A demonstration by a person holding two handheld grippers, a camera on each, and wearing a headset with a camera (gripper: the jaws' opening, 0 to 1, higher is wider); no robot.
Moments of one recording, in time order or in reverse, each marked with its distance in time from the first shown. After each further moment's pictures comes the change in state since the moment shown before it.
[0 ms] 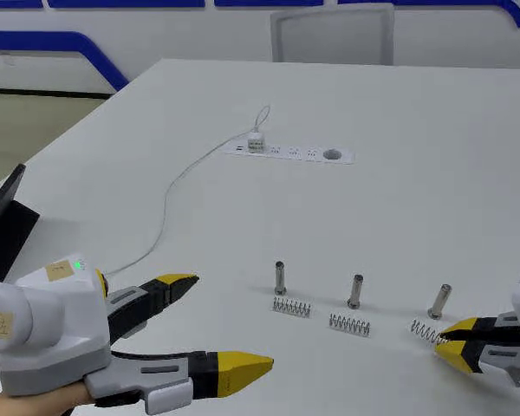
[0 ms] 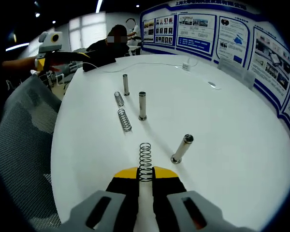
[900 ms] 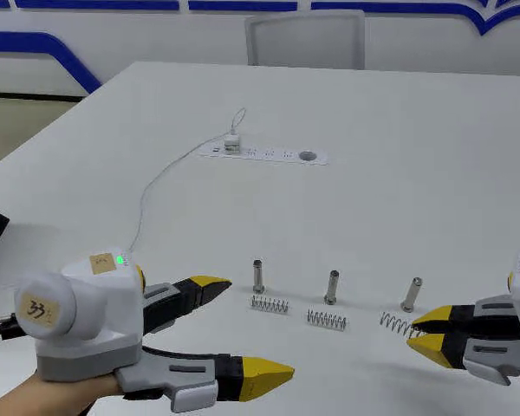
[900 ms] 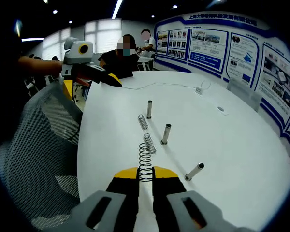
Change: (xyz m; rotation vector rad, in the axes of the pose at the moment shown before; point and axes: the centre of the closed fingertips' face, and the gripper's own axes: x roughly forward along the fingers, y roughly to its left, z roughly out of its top) left arm 0.041 -0.039 -0.006 0.085 0.068 -0.169; right arm -0.039 0.047 0.049 -0.110 -0.109 0.057
